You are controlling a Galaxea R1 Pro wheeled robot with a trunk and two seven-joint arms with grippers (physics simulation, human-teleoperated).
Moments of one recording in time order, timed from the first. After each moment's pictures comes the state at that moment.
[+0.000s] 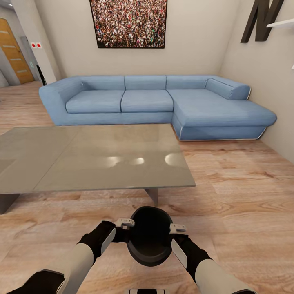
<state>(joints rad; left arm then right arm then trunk) -0.77 -0.12 -0.12 -0.31 0.04 0.51 -0.14 -0.67 0.17 0.15 -0.36 -0.26 0.32 -0.15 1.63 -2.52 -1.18</state>
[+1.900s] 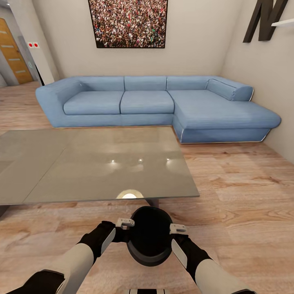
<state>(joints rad) -0.77 -0.12 -0.12 -0.31 0.04 0.51 -0.13 -0.67 0.17 0.15 -0.36 -0.26 0.32 -0.15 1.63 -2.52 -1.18</state>
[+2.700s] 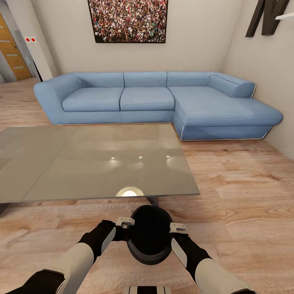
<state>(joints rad) -0.77 -0.12 -0.13 -0.32 0.04 0.51 -0.13 -0.67 0.17 0.15 -0.37 -0.26 0.32 -0.15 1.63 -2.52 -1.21</state>
